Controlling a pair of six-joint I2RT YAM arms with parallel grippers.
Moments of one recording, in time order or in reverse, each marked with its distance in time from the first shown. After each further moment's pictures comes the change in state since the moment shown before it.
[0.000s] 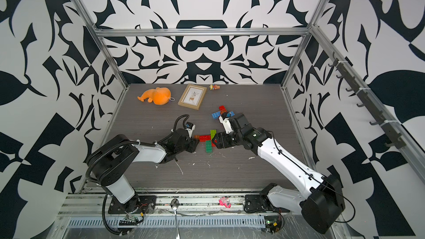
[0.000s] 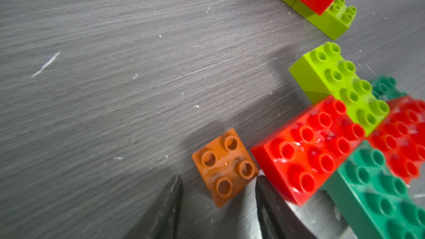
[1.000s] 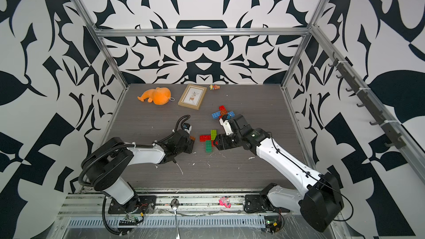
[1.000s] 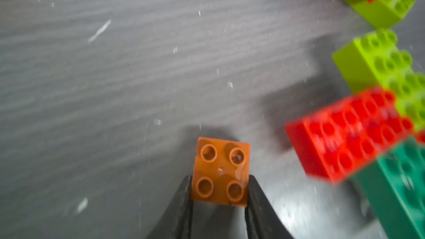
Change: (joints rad) left arm -0.053 -0.102 -0.022 -0.199 -0.118 -0.089; right arm -0.006 0.017 -0.034 0.005 -0.012 0.026
